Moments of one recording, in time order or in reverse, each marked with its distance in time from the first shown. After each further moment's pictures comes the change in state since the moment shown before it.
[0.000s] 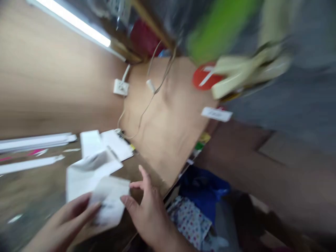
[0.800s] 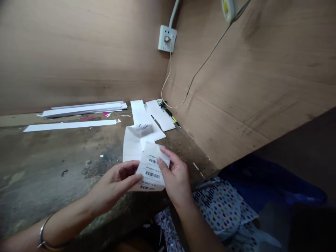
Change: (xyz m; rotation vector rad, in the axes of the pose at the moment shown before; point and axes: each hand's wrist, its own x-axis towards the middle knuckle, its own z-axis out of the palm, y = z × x) left_hand -0.022 -0.005 -0.024 -0.200 -0.023 -0.067; right_hand -0.003 0.029 0.098 0.741 -0.148 0.438
